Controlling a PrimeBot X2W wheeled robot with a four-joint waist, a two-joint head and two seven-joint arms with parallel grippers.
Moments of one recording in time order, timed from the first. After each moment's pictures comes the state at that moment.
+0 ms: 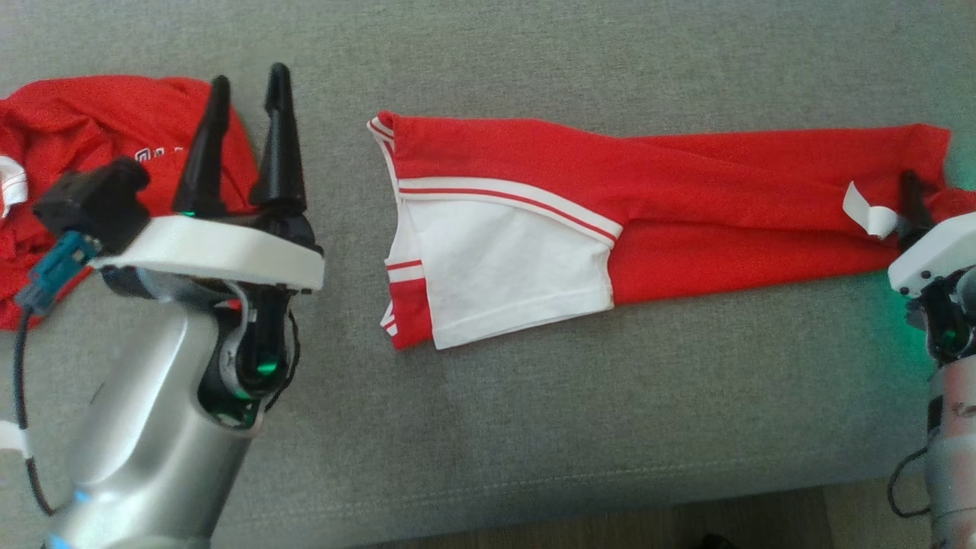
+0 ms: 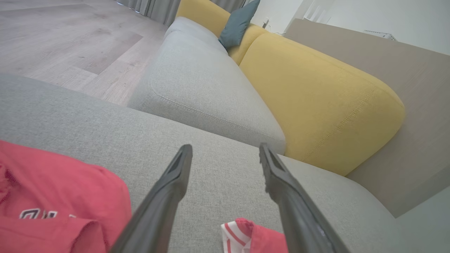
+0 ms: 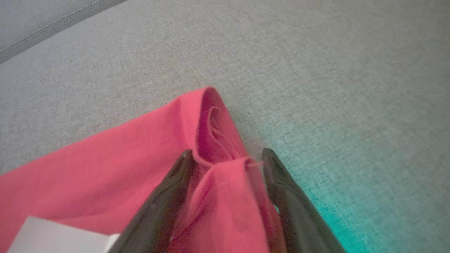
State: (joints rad) left arm -0.46 0.28 -0.45 0.03 -0.78 0.26 -0.24; right arm -0.57 -0.18 -0.35 0.69 0.23 0.12 0.23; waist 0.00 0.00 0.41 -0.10
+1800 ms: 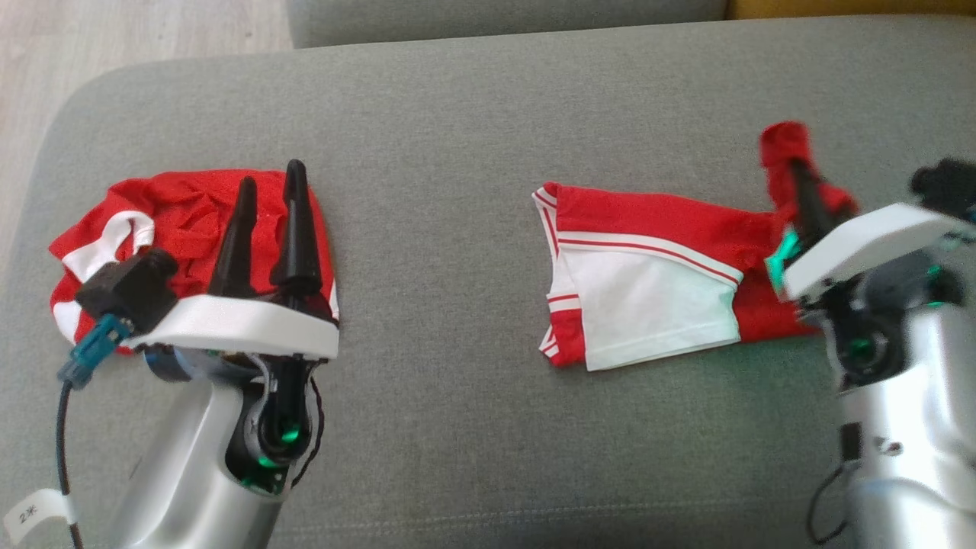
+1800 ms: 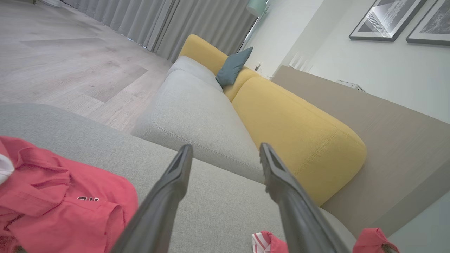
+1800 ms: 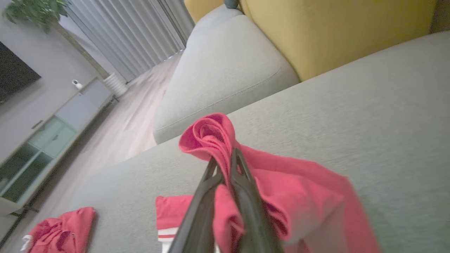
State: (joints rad) left arm -0.29 0.20 -0.38 0.04 -0.81 0.22 -0.25; right arm -0.44 -0.05 -0.13 0.32 0.43 0.12 0.37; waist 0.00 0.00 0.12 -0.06
